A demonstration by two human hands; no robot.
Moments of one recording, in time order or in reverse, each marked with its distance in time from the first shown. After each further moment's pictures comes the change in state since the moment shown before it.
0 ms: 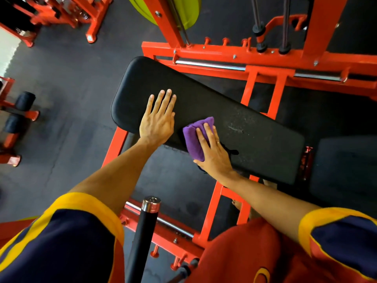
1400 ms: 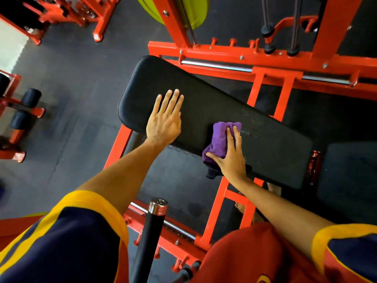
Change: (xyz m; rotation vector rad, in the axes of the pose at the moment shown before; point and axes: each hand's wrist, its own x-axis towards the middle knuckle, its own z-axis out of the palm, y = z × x) left_hand 0.001 0.000 0.003 0.006 -0.006 -0.019; right_hand -0.004 0.016 -0.006 0.349 0.112 0.330
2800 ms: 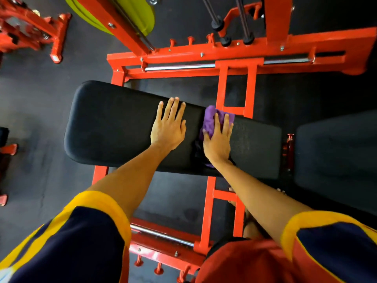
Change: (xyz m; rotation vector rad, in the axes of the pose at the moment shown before) left_hand 0.076 0.119 0.025 -0.028 -0.049 0.248; right_hand 0.069 0.053 -0.029 -0.059 0.128 0.360
